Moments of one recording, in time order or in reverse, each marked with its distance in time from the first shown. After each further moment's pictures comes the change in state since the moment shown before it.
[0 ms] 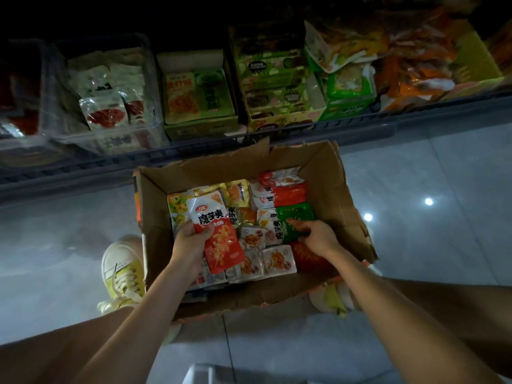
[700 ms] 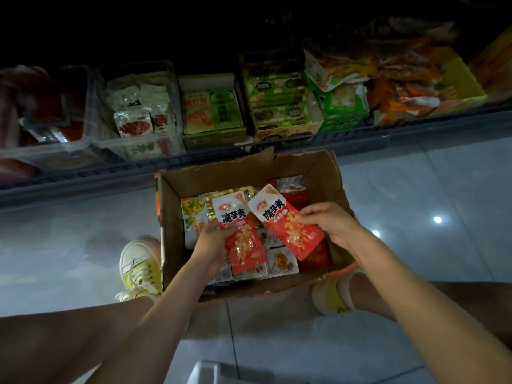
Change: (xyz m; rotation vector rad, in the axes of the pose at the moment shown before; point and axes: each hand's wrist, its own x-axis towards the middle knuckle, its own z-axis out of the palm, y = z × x) left_hand -0.044 0.009 0.014 -0.064 -0.162 -0.016; right_hand -0.064 -0.055 -0.070 0.774 -0.159 0.026
